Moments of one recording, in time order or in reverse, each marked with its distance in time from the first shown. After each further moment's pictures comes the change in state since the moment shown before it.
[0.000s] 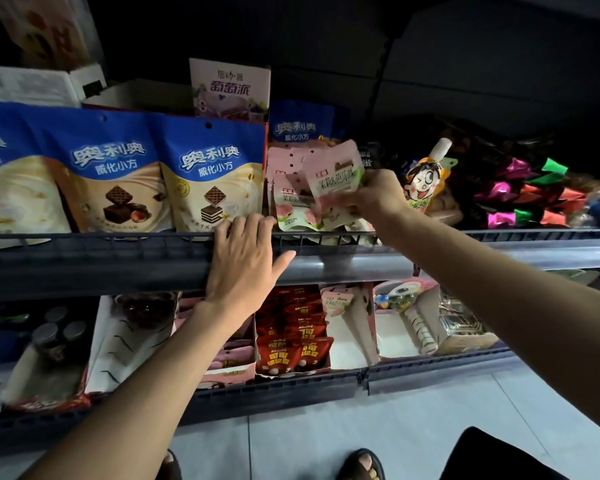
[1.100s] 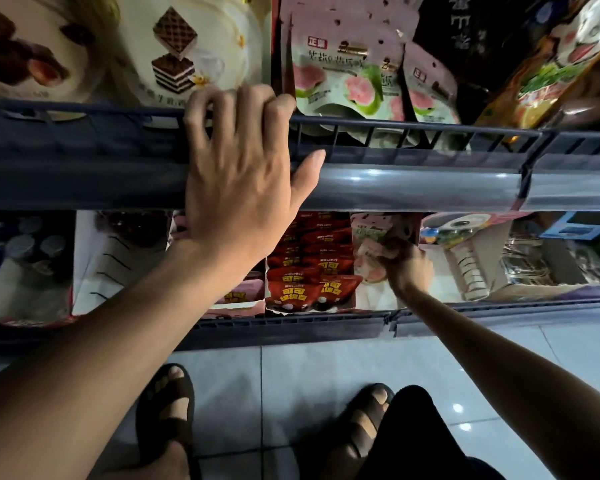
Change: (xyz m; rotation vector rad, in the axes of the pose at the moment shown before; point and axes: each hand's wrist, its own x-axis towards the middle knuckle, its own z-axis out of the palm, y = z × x) left_hand -0.004 0.010 0.031 0.127 0.214 -0.067; right_hand 0.005 0.348 0.049 -0.589 0.095 0.127
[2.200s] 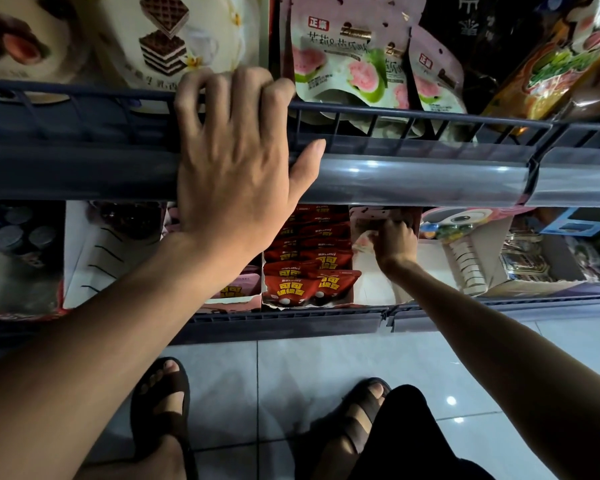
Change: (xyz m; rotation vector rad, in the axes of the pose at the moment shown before) left_hand -0.001 -0.001 0.003 0.003 0.035 -0.003; right_hand 0.031 -0.028 0.006 -0.353 -0.026 -0.107
